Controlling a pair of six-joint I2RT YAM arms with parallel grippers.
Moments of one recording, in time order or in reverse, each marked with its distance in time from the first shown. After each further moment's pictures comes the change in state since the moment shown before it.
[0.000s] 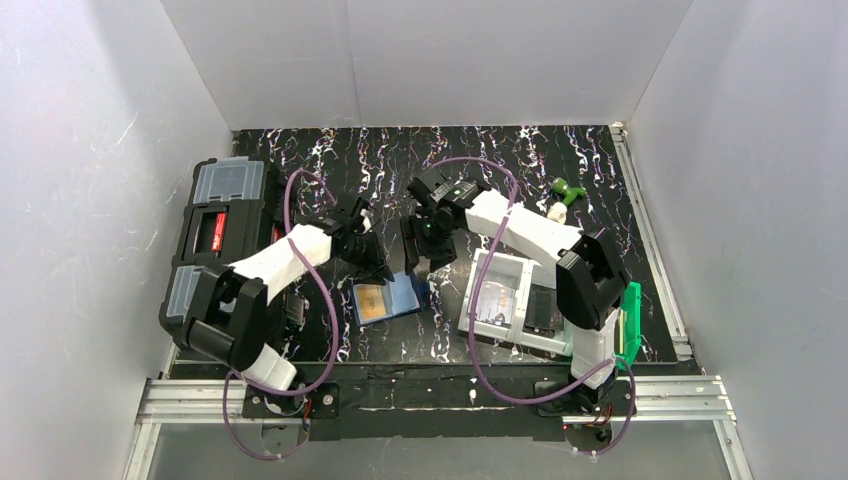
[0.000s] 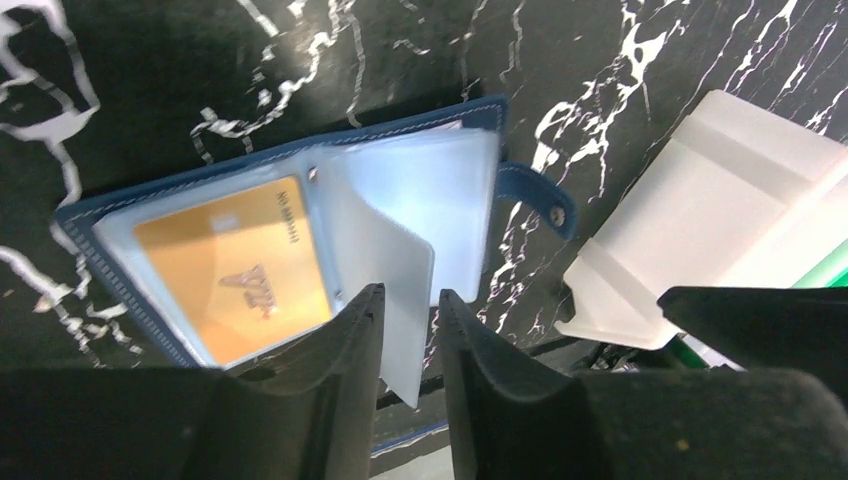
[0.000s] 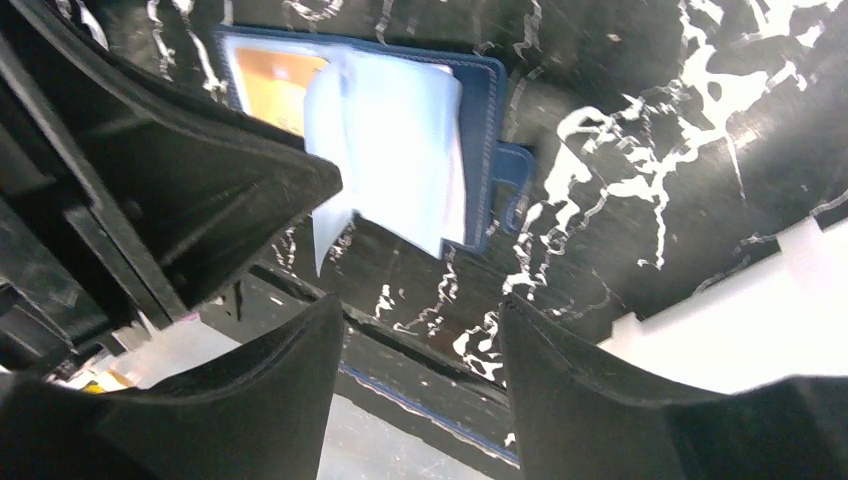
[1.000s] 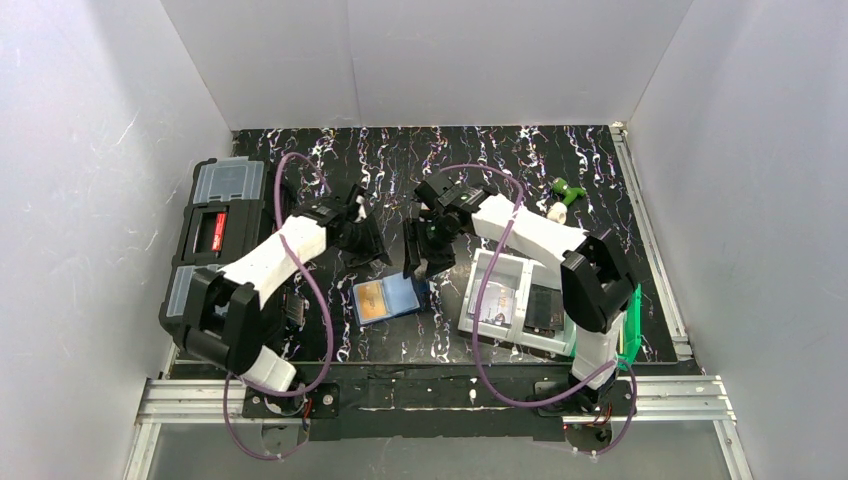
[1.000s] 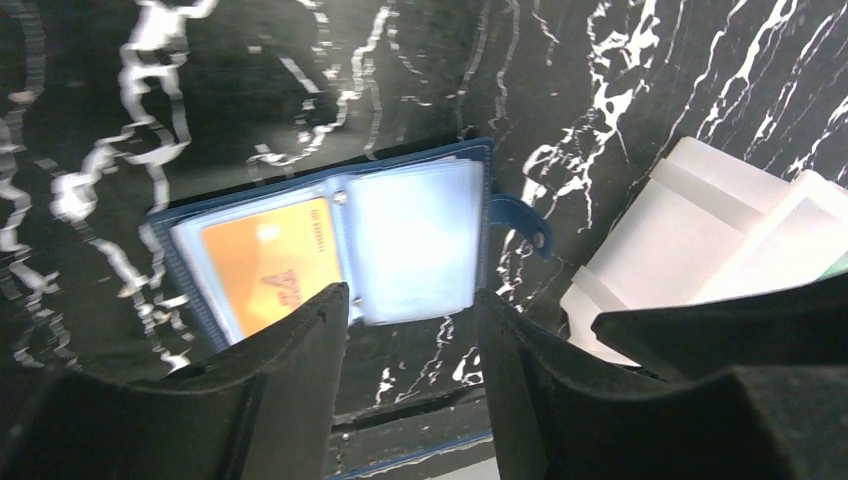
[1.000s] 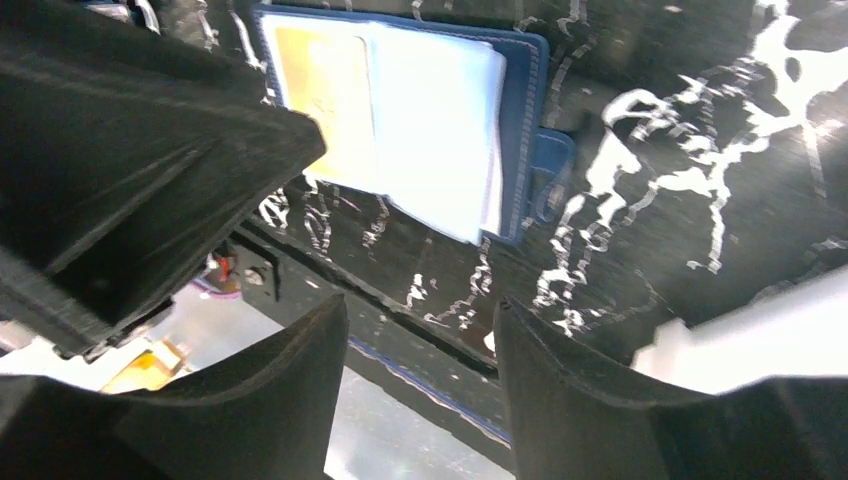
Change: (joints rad) left arm 0.001 0.020 0.125 -0.074 -0.101 0.019; right arm -0.024 -0.064 -0.134 0.091 -0.095 0.042
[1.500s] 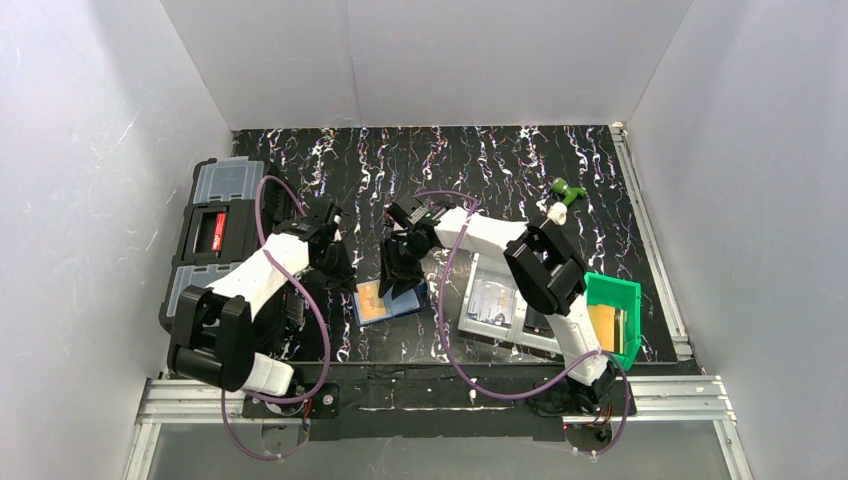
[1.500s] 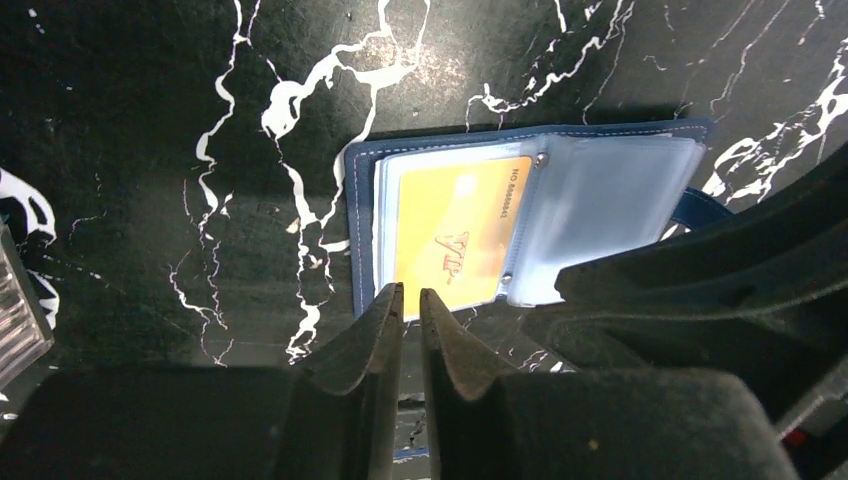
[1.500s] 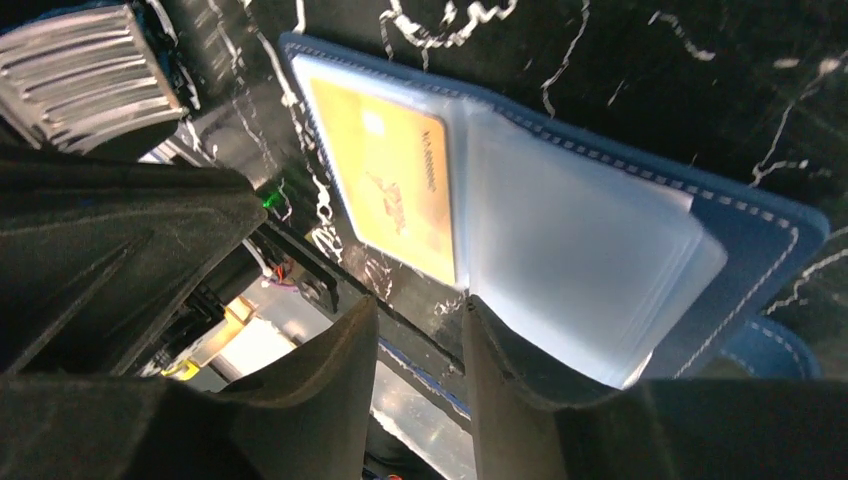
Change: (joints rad) left arm 0.124 -0.122 -0.188 -0.070 -0.053 0.063; right arm 0.059 0.280 0.082 0.178 -0.225 0.124
